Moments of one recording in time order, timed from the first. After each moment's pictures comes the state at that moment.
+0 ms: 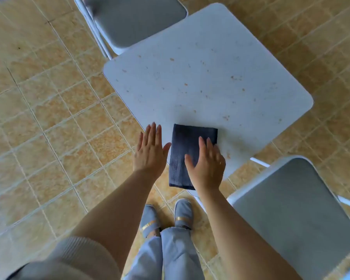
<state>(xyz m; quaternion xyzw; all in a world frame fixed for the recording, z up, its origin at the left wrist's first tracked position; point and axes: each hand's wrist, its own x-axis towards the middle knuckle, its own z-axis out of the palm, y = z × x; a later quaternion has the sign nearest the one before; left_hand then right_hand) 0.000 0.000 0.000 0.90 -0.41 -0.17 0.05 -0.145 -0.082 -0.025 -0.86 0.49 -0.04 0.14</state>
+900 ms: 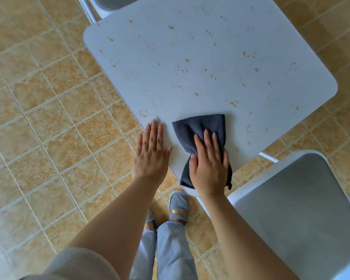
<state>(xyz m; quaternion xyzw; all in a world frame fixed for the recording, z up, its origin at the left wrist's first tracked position) -0.035 0.006 -0.074 0.90 -0.39 -0.15 0.07 -0.170 -0.089 -0.081 -0.91 0.41 -0.07 0.06</state>
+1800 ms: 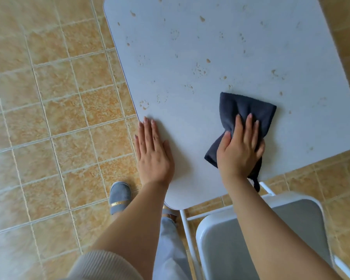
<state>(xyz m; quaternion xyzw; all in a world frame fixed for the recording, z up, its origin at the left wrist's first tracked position) -0.081 -0.052 -0.092 0.96 -0.12 -0.07 0.23 -0.152 -0.221 -0.085 -0.89 0.44 -0.10 0.04</state>
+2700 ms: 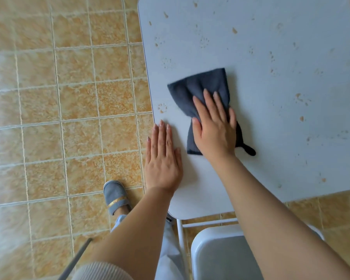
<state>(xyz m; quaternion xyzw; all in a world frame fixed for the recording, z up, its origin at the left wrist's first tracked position) -0.079 -0.049 -0.093 0.97 -0.13 -0.08 0.18 -0.050 -0.206 -0.087 -0.99 0.13 -0.07 0.06</state>
